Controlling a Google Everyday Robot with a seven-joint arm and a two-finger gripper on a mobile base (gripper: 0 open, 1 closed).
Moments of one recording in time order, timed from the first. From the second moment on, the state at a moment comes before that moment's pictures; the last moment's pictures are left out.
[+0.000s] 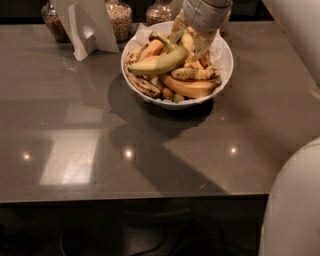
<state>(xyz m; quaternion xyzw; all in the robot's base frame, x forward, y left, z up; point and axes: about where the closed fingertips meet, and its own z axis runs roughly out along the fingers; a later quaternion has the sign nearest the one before) 0.674 -0.090 0.963 -0.92 0.33 -0.14 0.18</state>
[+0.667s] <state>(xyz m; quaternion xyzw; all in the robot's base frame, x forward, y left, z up) 0.672 -0.075 0.950 -0.92 0.33 -0.12 0.19</state>
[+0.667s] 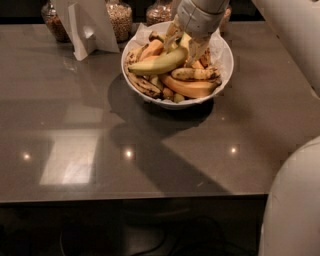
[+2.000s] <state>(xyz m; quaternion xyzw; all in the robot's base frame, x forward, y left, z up) 0.655 -0.063 0.967 -0.92 0.32 -0.08 0.23</state>
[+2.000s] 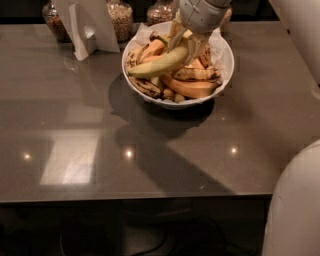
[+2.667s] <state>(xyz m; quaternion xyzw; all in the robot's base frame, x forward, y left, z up) 0.619 -0.030 1.017 -0.88 0.28 -0.01 0.37</state>
